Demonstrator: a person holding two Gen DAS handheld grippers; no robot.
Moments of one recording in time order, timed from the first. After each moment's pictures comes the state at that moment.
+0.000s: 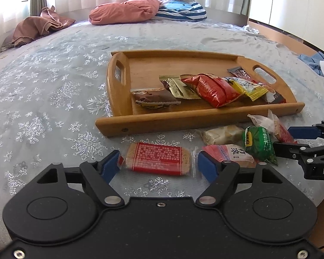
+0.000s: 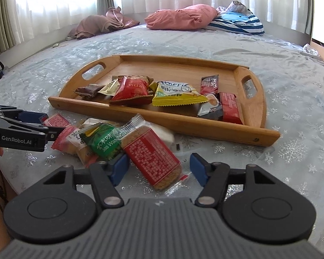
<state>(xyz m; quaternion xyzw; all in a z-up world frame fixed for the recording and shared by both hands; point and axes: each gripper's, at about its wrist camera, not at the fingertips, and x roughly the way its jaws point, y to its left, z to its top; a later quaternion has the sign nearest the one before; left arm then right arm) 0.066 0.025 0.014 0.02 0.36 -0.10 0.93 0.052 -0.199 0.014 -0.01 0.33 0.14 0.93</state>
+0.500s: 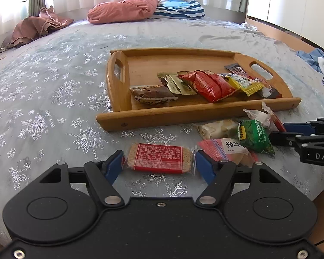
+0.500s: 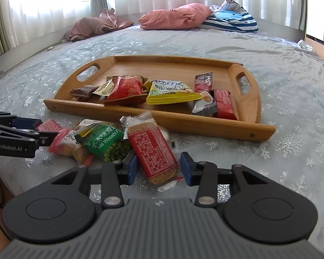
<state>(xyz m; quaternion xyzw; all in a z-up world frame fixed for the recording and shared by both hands) 0.056 0.025 0.017 0.03 0.36 -0.10 0.93 0.051 -0.203 0.013 0.00 0.33 0.12 0.93</state>
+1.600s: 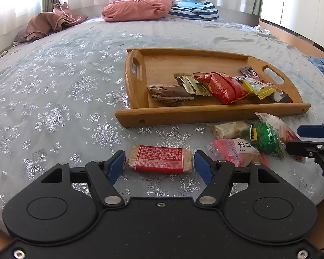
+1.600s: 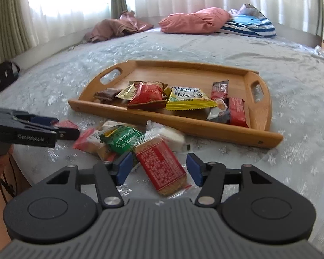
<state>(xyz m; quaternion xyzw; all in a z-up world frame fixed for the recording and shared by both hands) 0.050 0.035 0.021 0.02 0.37 -0.06 0.93 0.039 -0.205 0.028 -0.01 0.33 0.18 0.93</state>
